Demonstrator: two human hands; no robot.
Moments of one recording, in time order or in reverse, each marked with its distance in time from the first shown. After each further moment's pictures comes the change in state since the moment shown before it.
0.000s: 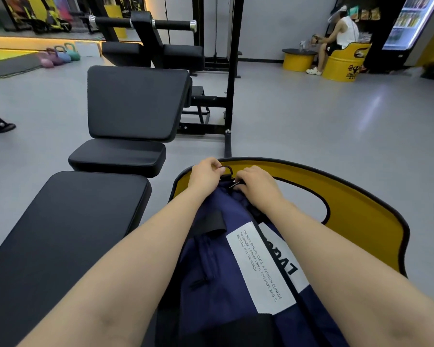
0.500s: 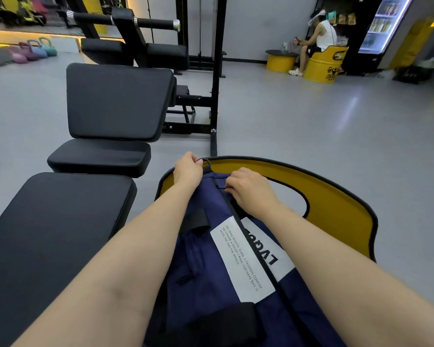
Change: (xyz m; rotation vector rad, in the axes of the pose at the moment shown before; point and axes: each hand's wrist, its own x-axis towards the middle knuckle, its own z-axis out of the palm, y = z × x) left_hand 0.007 0.005 0.002 -0.030 0.132 -0.134; right_hand -0.037 -0.005 -0.022 -0.036 0.260 -0.228
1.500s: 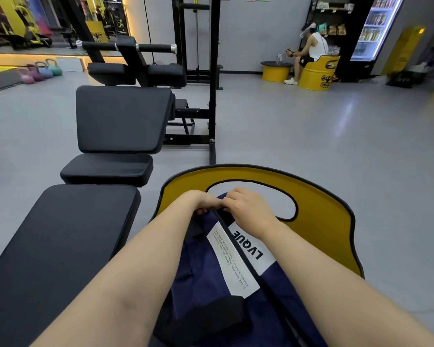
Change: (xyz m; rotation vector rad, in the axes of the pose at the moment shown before) left_hand -0.081 0.044 -0.018 0.586 -0.800 -0.225; right_hand -0.042 -0.021 -0.030 -0.027 0.067 -0.091
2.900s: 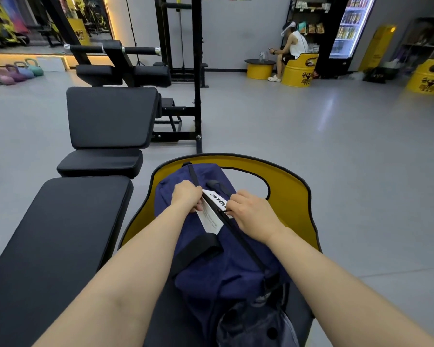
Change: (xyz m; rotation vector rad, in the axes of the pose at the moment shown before) left_hand -0.052 -0.010 0.061 -0.440 0.535 0.141; right_hand -0.080 -0.040 -0.095 -0.075 0.012 0.031
